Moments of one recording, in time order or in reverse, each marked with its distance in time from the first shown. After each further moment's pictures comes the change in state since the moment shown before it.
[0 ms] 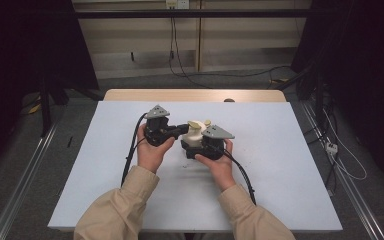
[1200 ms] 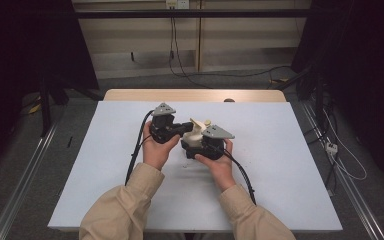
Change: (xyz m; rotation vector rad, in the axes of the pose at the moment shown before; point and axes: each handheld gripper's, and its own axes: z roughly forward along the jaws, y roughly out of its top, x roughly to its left) left arm -0.003 0.007 0.013 0.014 0.006 0.018; right arm 0.000 0.000 0.000 0.001 -0.001 0.003
